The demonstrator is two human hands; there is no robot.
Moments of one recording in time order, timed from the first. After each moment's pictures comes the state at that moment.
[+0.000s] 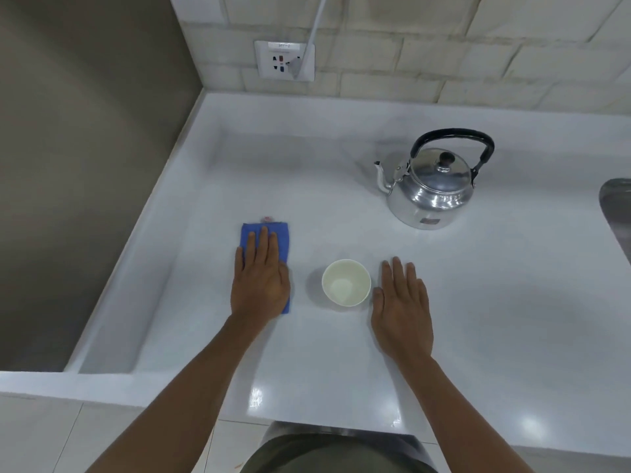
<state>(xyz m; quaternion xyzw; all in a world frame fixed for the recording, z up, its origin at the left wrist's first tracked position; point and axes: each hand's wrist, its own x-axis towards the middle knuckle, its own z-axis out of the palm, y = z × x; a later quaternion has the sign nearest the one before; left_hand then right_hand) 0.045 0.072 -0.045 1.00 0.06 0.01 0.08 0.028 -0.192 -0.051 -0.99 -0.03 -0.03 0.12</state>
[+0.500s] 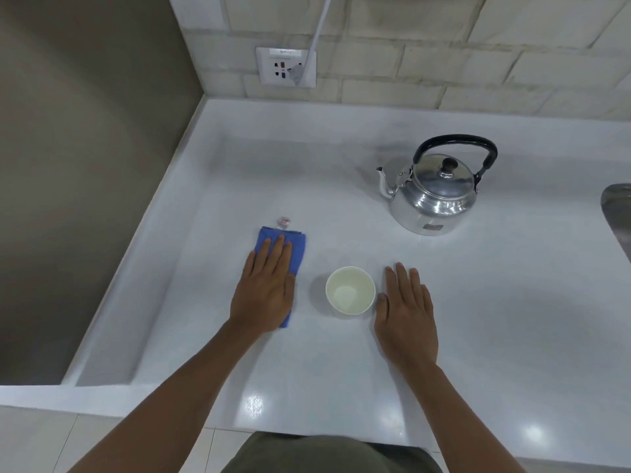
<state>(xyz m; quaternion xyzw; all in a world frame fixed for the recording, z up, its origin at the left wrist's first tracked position) 0.043 0.085 -0.048 0.99 -0.08 0.03 0.08 0.031 -0.189 -0.047 -0.99 -0.02 -0.02 0.13</state>
